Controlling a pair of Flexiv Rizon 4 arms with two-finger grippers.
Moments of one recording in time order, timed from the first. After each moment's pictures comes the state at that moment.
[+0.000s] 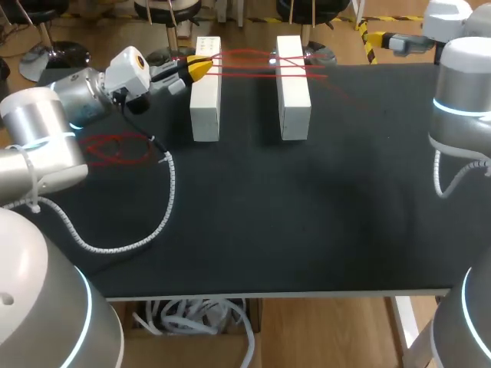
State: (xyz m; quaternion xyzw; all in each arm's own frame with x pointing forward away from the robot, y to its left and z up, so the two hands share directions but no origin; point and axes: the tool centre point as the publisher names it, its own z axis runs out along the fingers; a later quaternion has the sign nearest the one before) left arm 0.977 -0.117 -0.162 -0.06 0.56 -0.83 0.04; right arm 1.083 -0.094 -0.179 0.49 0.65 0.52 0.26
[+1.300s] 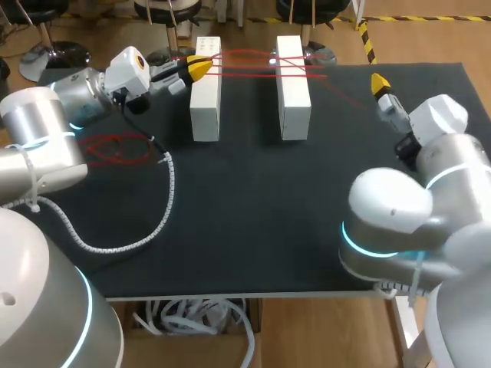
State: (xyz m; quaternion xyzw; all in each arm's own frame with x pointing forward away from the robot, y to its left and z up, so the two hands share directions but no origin) left arm 0.977 -0.117 -0.162 -0.06 0.56 -0.83 0.04; right arm 0.920 -0.080 -0.209 0.67 0.32 0.59 0.33
